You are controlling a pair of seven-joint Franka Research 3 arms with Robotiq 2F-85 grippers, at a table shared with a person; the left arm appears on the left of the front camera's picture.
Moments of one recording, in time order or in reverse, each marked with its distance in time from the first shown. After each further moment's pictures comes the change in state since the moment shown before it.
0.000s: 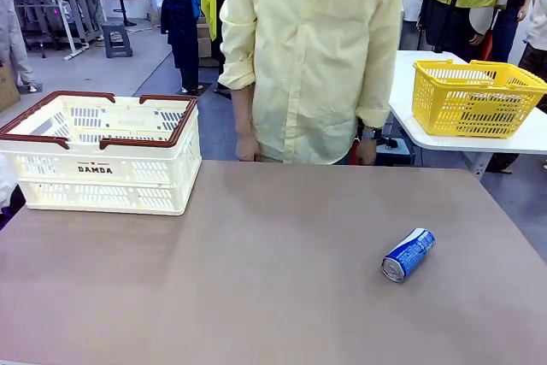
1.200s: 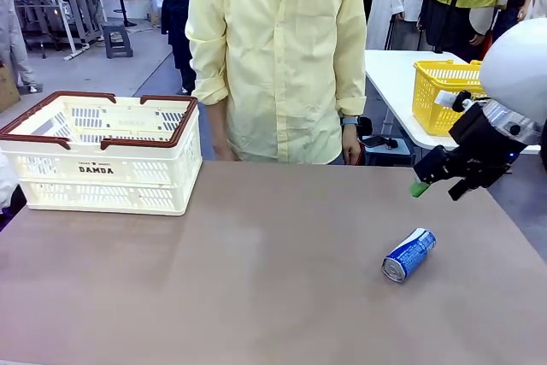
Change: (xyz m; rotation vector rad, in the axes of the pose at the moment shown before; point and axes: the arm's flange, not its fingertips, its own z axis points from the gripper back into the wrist) left arm 0.000 0.000 -0.001 -0.001 0.002 0.000; right arm -0.180 0.175 -0.305 -0.592 0.627 0.796
